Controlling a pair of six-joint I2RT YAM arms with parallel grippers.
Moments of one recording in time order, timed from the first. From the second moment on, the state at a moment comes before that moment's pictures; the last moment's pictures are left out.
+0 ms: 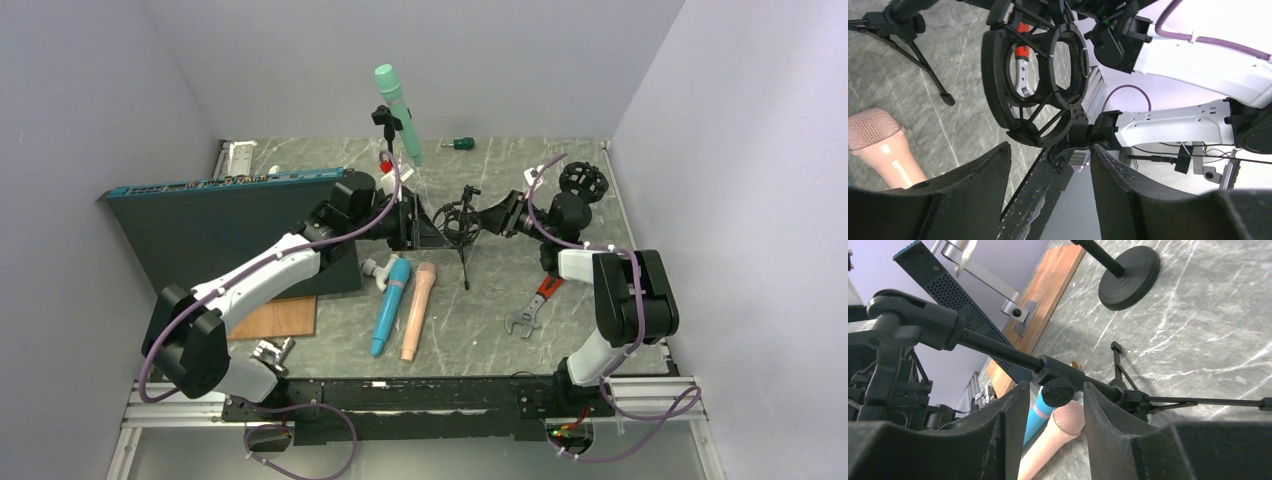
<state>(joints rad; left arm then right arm) -0.63 1.42 1.08 -0.05 0.63 -0.78 0.09 1.63 0.66 0.86 -0.91 0.75</state>
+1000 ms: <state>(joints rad) -0.59 1.44 1.08 -0.03 0.67 -0.82 0.20 1.51 0.59 0.76 -0.63 0.53</state>
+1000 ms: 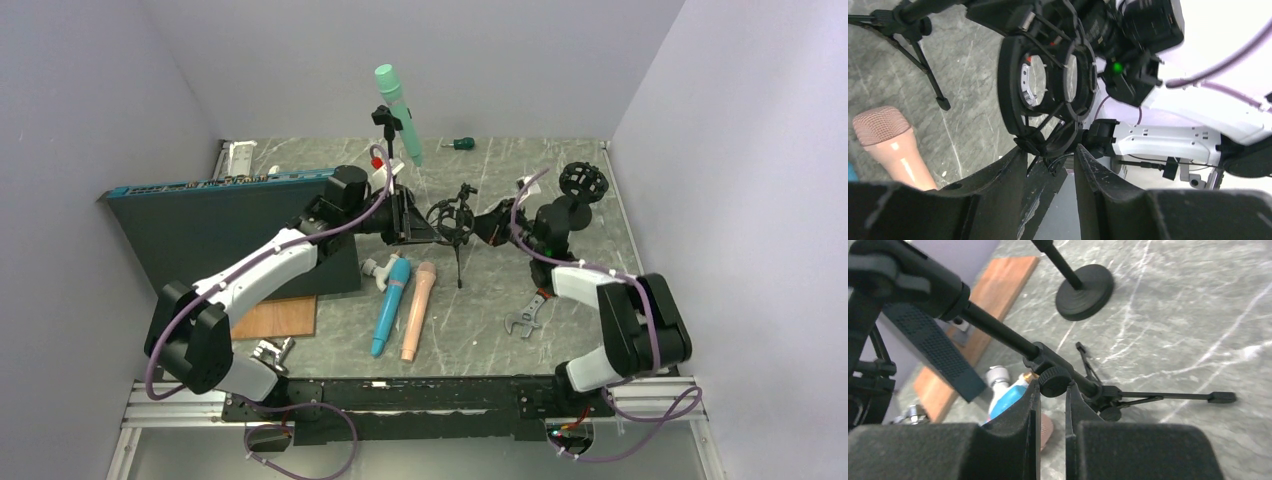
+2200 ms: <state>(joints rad) -0.65 1.37 1.03 0.02 0.65 -0.86 0.10 1.66 0.77 0.58 -0.88 0.87</state>
